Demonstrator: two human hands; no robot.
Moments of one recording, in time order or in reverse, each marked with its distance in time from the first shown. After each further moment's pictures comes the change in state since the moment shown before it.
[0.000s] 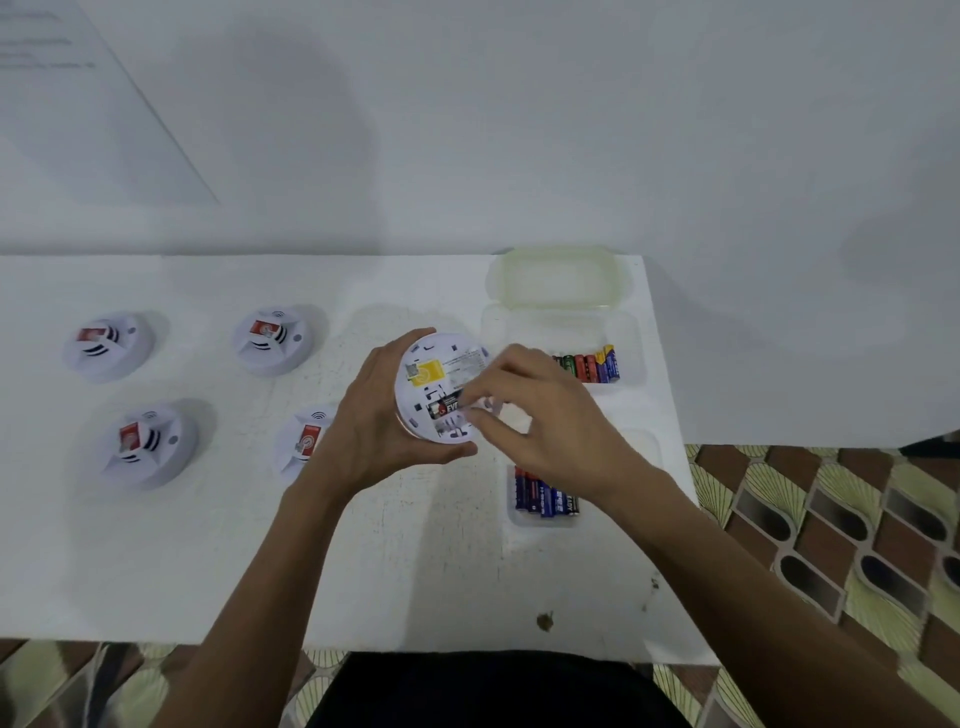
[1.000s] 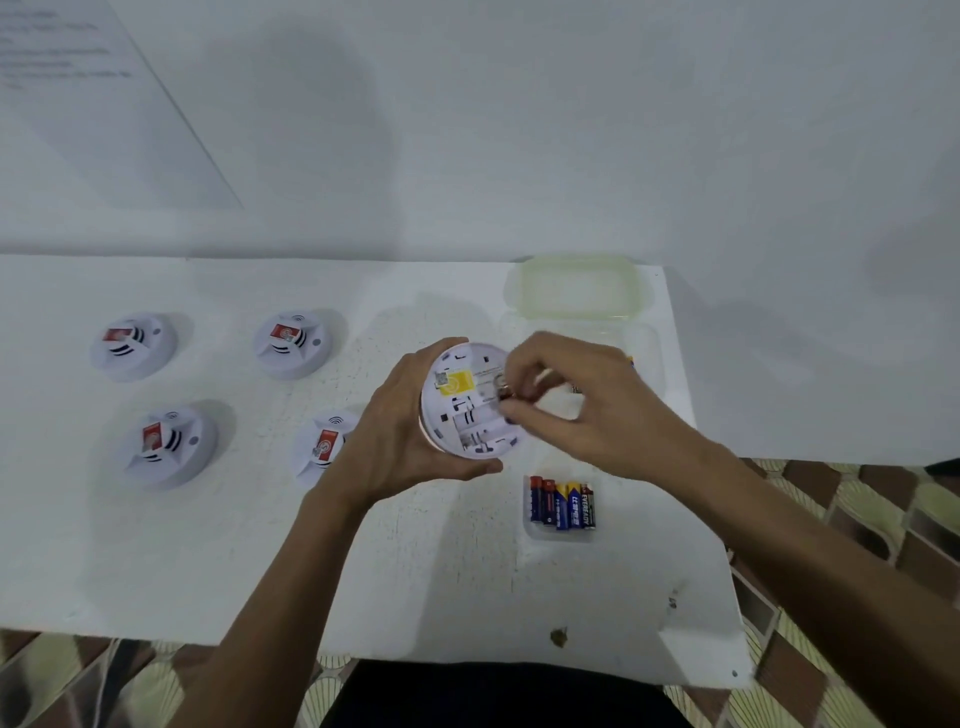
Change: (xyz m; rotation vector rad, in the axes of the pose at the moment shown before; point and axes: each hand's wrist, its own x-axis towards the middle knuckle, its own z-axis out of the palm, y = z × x) left_hand -0.001 0.010 -0.003 -0.138 -0.031 -0.114; right_hand 0.014 -0.007 -0.039 0.232 -0.065 -0.087
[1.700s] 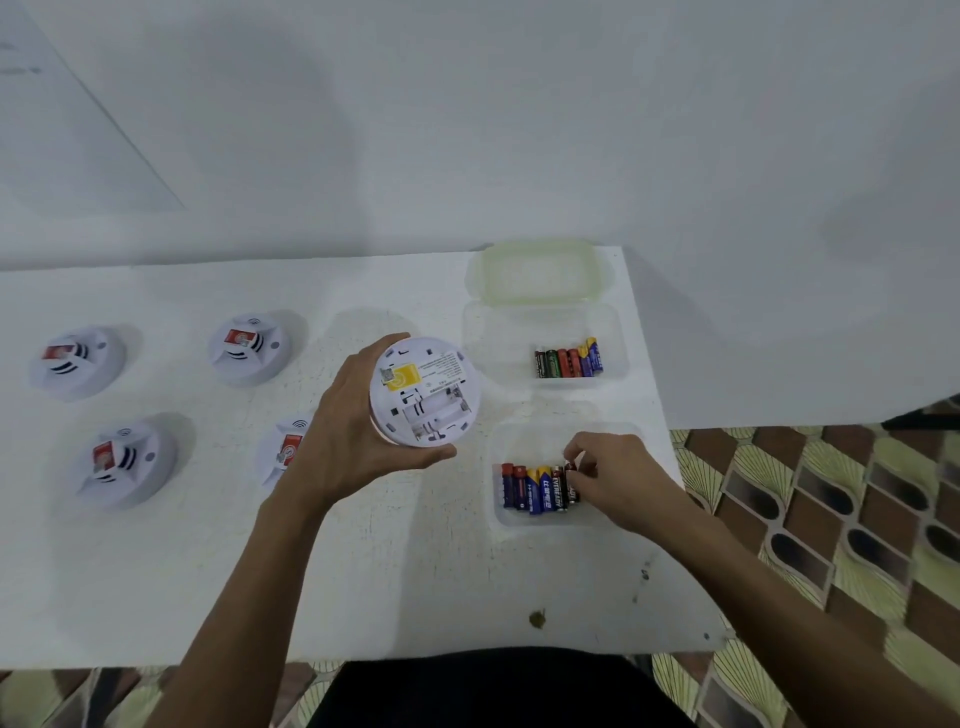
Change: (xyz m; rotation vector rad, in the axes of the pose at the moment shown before) left_hand -0.001 -0.001 -0.005 0.098 0.062 0.104; right_hand -0.093 0.075 0.029 -0.262 -0.144 0.808
